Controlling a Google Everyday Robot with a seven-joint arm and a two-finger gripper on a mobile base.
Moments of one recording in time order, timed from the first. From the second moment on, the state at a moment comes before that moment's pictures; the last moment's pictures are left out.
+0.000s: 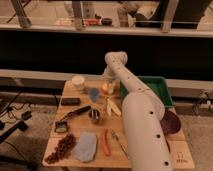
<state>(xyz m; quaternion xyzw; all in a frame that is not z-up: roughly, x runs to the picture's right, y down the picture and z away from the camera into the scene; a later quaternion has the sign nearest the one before) 0.017 -0.030 0.997 -0.26 -0.16 -0.16 0.94</state>
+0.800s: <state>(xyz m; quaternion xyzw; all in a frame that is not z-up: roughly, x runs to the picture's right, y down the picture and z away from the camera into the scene) 0.015 -0.018 1.000 -0.29 -0.19 -0.16 0.92</state>
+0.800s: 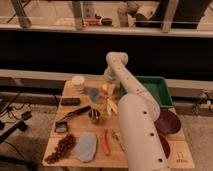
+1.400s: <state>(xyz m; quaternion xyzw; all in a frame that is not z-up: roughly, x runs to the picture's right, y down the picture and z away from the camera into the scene) 0.013 -0.013 1.001 -0.30 -0.22 -0.16 0.92</state>
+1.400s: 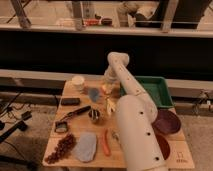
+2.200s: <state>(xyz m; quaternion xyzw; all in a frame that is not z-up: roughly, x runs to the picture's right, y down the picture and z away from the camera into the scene) 0.040 -0.028 0.965 -0.26 -0.20 -0.14 0.93</state>
